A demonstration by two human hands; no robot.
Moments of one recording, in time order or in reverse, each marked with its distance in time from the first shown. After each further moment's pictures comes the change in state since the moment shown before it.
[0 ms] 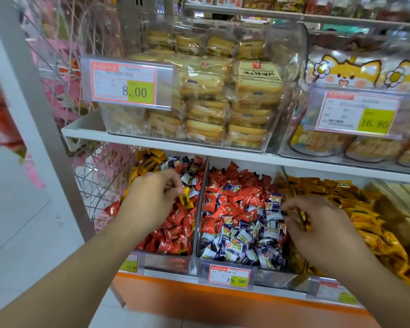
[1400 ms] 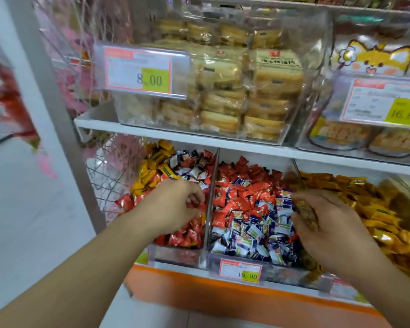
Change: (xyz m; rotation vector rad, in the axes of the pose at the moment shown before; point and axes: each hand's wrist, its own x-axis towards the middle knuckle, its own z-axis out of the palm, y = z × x) left_hand -0.006 0.007 0.000 0.175 -0.402 0.095; right_hand 0.000 -0.004 0.010 -0.050 0.027 -0.048
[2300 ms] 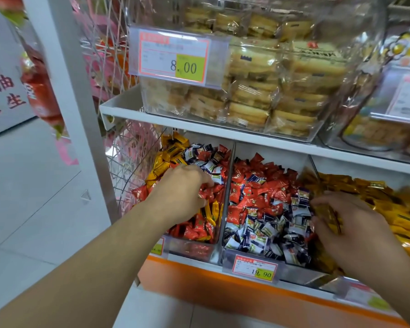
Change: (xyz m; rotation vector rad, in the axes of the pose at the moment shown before) left_hand 0.006 -0.018 0.004 0.158 0.137 0.002; right_hand -0.001 0.001 0.001 -0.048 -0.027 0.049
